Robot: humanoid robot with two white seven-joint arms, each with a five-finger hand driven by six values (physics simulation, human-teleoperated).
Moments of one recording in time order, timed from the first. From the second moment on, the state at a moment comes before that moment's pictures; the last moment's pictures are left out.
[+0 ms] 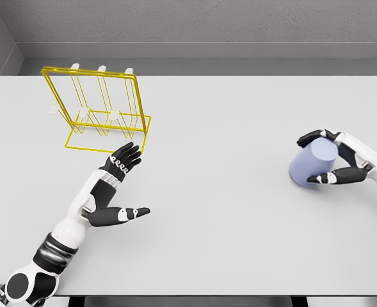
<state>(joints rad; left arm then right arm) 0.11 0.57 -0.55 -1.76 0.56 -0.52 -0.04 -0.22 -0.79 0.40 -1.22 -0.60 -0.61 0.61</state>
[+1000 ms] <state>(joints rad) 0.12 0.57 -0.55 -1.76 0.56 -0.53 -0.04 -0.26 -0.82 0.43 -1.26 -0.60 -0.61 0.61</state>
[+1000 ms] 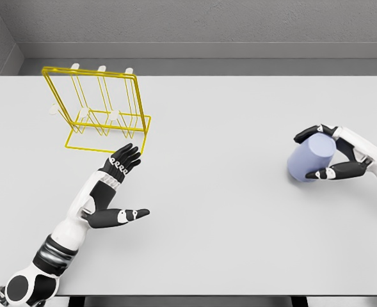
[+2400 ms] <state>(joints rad) 0.12 0.57 -0.55 -1.76 0.56 -0.53 -0.04 -0.40 -0.78 0.63 -1.41 -0.60 -0.61 0.61</state>
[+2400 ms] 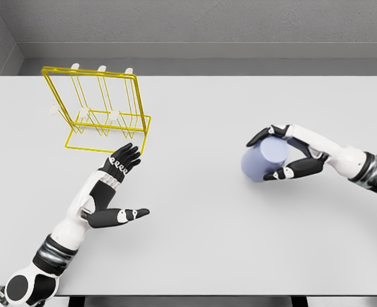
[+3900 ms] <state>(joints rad) 0.14 0.64 -0.55 -1.76 0.45 -0.61 -0.03 -0.53 -0.61 0.87 -1.41 -0.53 -0.61 0.61</state>
